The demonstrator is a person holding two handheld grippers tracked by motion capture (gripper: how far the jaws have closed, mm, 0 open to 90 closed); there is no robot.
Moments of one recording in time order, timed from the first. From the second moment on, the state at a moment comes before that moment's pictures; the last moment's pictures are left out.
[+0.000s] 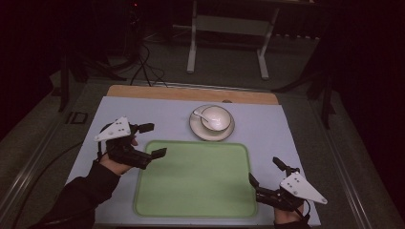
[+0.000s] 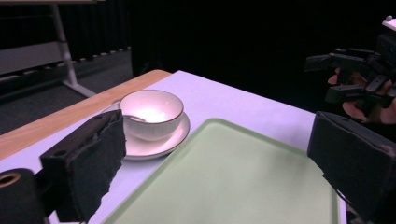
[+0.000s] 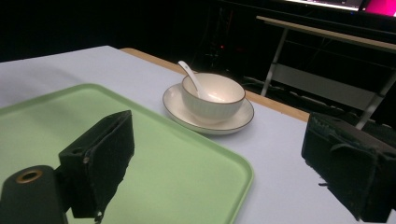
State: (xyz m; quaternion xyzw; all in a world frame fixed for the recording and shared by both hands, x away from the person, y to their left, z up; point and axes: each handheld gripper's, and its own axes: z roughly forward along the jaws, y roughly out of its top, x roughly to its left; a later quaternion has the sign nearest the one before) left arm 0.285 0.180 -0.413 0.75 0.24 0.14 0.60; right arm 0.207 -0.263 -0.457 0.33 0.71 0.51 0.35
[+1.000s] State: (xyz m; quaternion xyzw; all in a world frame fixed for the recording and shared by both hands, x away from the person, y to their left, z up) left arm 0.387 0.114 -0.451 0.72 0.34 0.11 0.60; right arm 0.208 -0.262 -0.459 0.33 0.72 0.51 0.34
